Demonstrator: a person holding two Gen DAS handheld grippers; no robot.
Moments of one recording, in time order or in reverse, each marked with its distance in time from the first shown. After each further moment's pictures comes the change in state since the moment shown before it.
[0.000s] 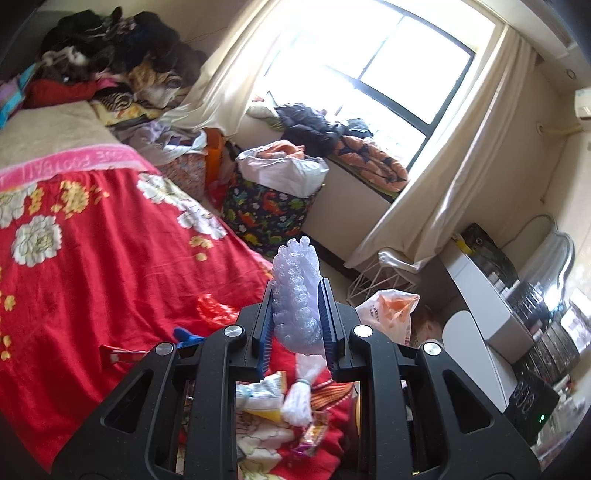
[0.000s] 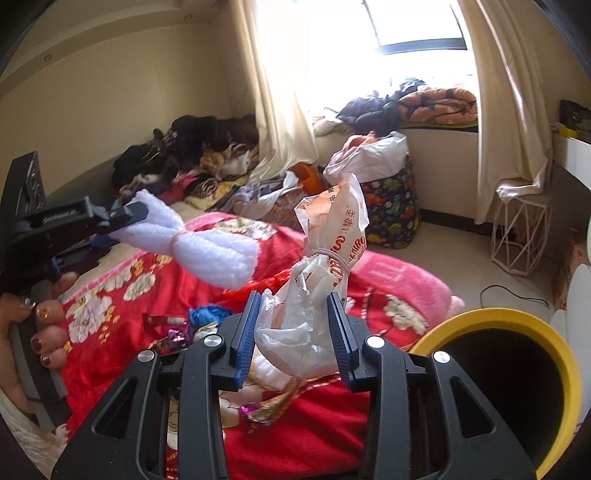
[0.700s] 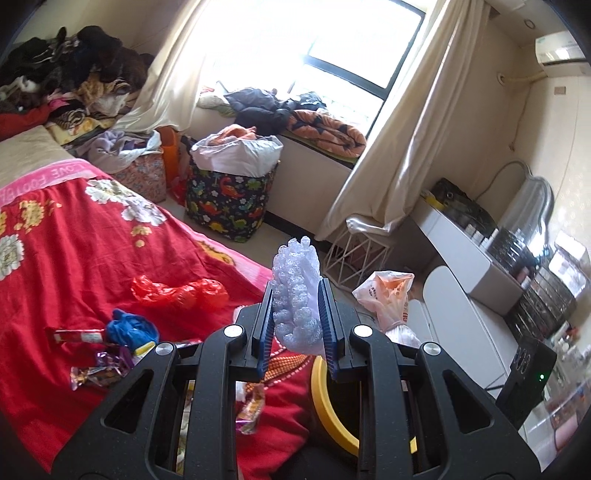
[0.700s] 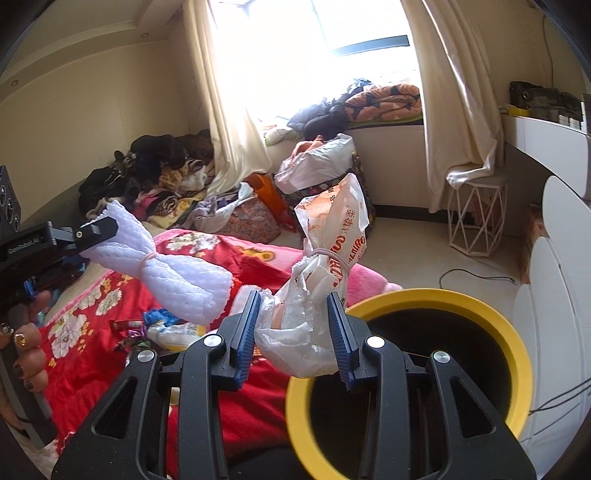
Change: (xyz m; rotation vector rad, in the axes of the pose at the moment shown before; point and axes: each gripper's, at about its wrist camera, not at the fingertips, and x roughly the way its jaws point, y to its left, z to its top) left arm 0.013 -0.079 -0.042 0.160 0.075 -0.083; right arm -0.053 -0.064 -0.015 0.099 -0.024 -0.131
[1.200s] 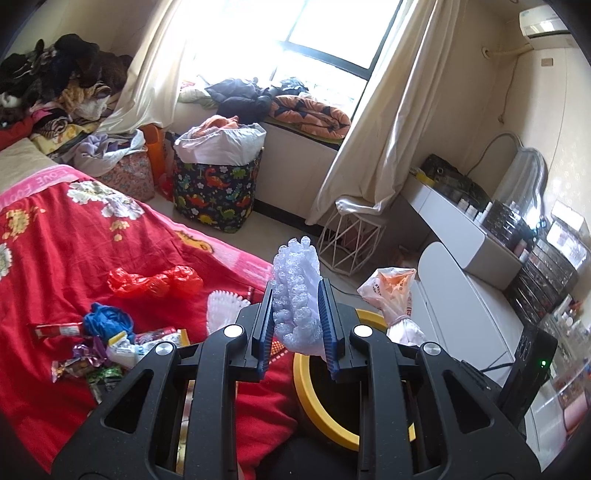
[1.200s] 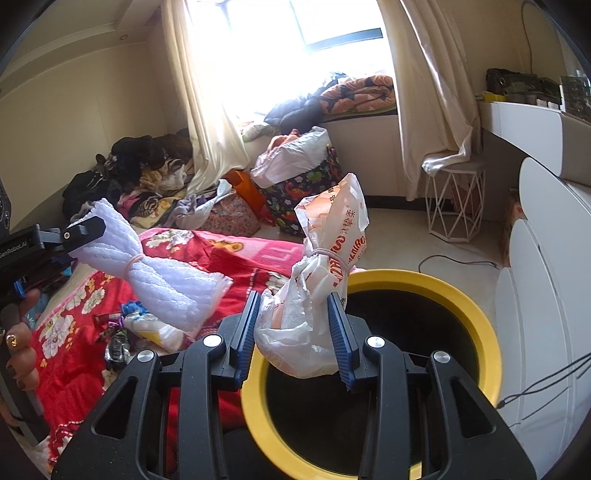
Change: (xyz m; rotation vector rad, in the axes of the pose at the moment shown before) left arm 0.018 -0.032 -0.016 0.070 0.053 -0.015; right arm -0.017 -0.040 -0.014 0.051 0.025 -0.064
